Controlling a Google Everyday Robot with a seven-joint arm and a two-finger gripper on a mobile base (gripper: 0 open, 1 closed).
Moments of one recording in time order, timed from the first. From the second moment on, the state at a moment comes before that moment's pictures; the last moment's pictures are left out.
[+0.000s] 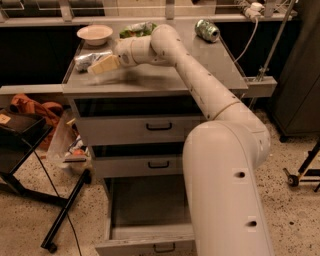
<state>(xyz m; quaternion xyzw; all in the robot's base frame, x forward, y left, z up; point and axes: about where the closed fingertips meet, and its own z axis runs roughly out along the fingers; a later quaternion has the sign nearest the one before) 0.849 0.189 0.869 -0.47 0.64 0.31 0.52</state>
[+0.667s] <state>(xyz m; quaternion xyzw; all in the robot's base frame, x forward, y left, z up) 0.856 0.198 0.860 -0.46 0.64 0.34 0.51</state>
